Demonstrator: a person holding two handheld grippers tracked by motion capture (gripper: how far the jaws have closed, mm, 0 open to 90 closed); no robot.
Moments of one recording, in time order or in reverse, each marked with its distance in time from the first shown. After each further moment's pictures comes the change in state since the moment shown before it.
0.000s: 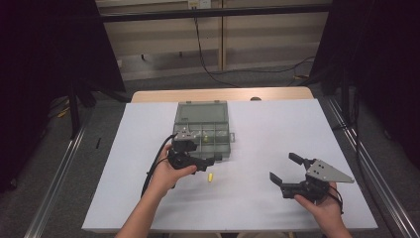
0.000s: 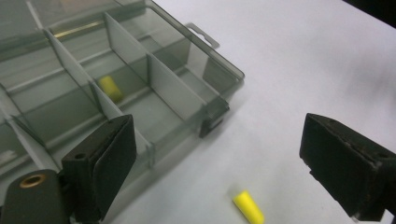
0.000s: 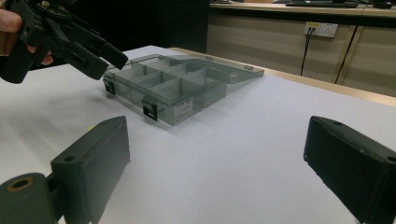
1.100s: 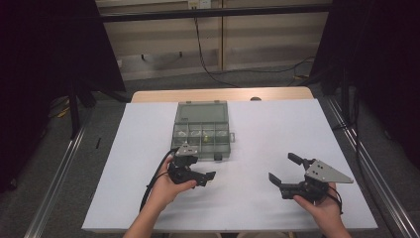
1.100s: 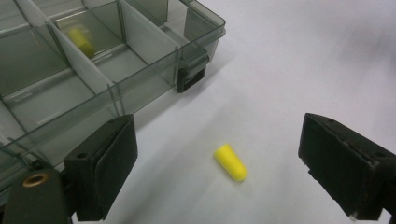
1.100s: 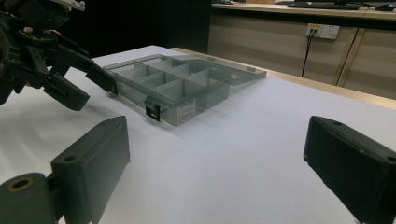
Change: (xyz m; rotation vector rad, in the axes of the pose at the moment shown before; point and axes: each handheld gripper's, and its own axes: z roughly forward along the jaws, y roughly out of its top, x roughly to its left) left arm -0.014 -0.032 0.002 0.028 -0.007 0.014; right arm 0.003 0.002 0.000 -0.002 0.003 -0.014
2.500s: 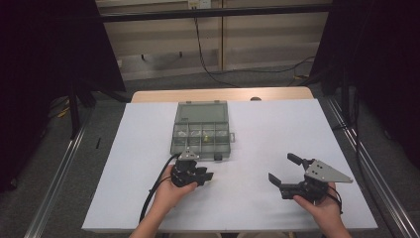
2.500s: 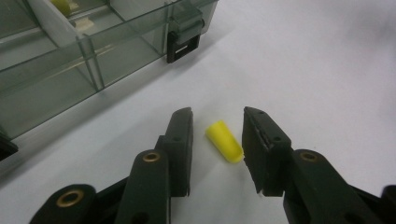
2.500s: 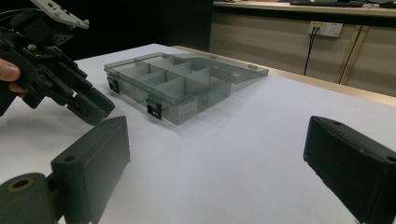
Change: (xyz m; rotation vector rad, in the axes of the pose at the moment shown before) left arm -0.002 -0.014 0.012 0.052 -0.019 -0.040; right arm 0.000 0.000 0.001 0.008 0.008 0.005
